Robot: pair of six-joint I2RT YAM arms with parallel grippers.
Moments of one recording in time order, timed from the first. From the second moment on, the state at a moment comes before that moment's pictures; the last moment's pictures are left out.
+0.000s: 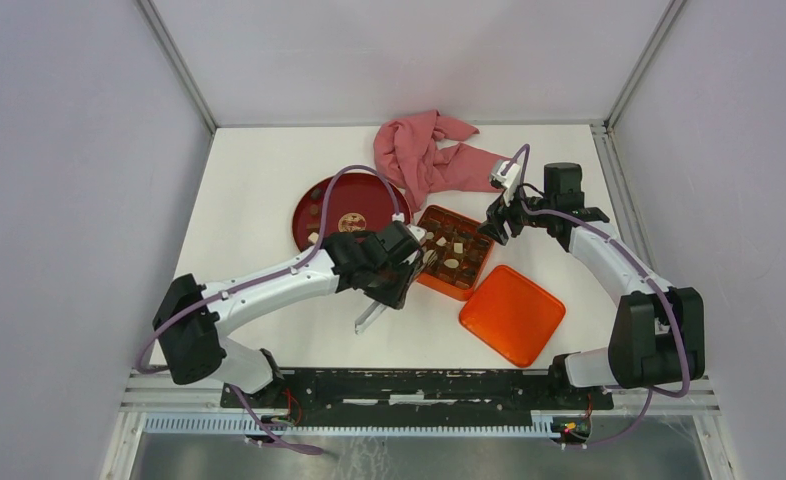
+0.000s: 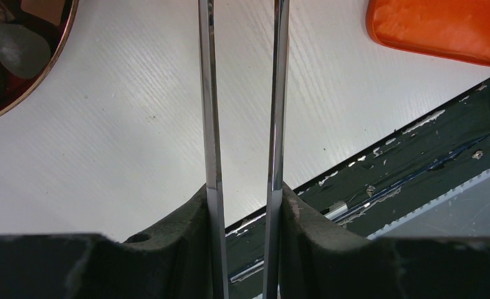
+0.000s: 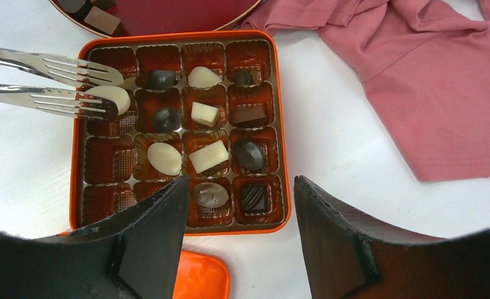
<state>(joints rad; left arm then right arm) -0.99 1.45 1.15 -0.82 -0.05 -0.48 0.11 1.39 0.92 -0.25 -0.76 -0.59</state>
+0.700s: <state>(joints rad) -1.02 1.48 1.17 -0.86 -0.09 -0.48 0.11 1.39 0.92 -0.25 -0.76 -0.59</state>
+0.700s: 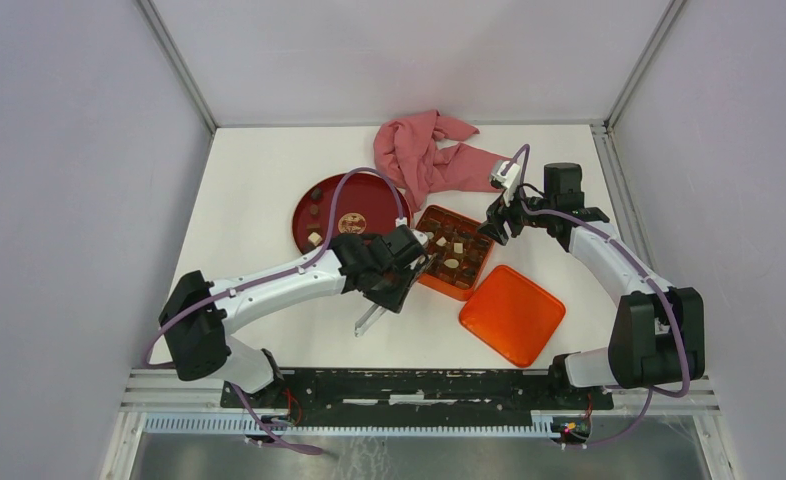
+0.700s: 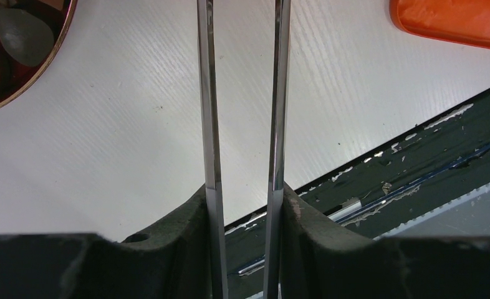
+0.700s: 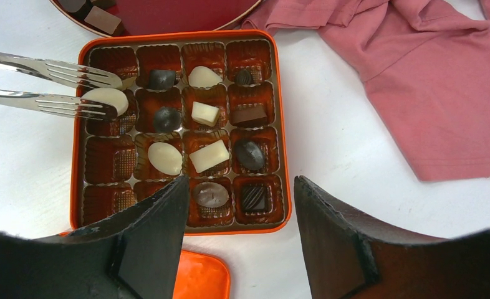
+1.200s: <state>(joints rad) -1.02 1.48 1.17 -0.86 -0.10 -0.48 0.11 1.39 0.92 -0.26 -0.76 -0.59</state>
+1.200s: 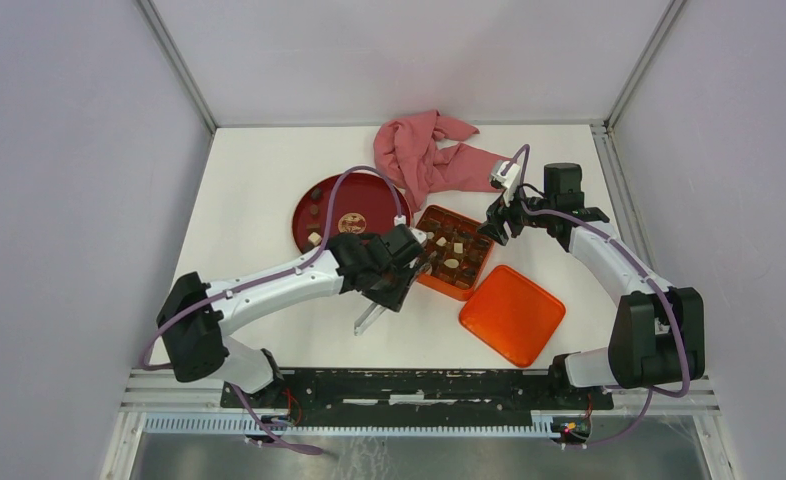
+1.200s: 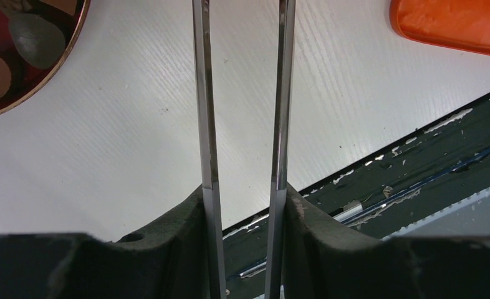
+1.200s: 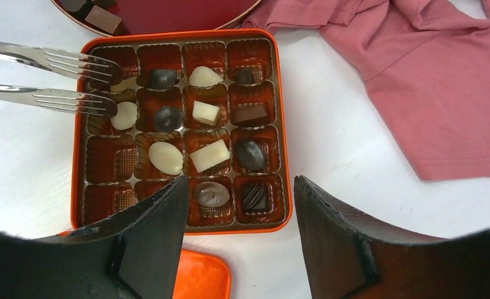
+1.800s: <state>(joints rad) -0.69 1.18 1.11 -0.91 -0.13 -0.47 0.11 1.39 0.92 -0.26 -0.76 -0.59</state>
